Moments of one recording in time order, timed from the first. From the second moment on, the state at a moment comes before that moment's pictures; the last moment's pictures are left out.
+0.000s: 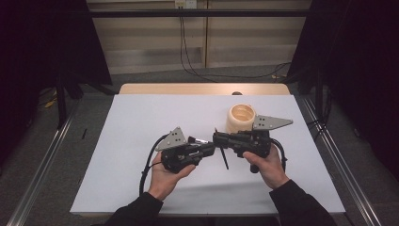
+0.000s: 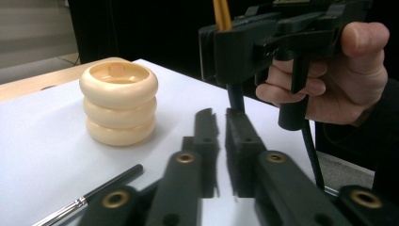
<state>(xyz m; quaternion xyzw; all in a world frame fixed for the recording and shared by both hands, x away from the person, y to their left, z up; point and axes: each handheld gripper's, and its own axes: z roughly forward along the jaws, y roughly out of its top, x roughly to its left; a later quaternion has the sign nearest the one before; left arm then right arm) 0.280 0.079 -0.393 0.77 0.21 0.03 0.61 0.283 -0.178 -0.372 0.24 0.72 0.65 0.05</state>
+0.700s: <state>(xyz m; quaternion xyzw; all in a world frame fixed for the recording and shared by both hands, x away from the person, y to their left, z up) 0.285 0.102 -0.394 0.76 0.26 0.08 0.59 0.283 -0.183 -0.371 0.24 0.72 0.65 0.07</state>
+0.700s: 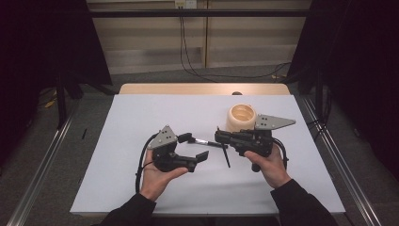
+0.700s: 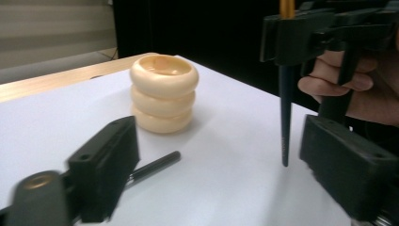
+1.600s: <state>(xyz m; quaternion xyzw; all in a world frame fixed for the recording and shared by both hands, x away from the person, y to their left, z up) 0.273 0.155 -0.405 0.74 0.31 0.14 0.58 0.286 -0.198 -0.365 0.26 0.71 0.65 0.10</state>
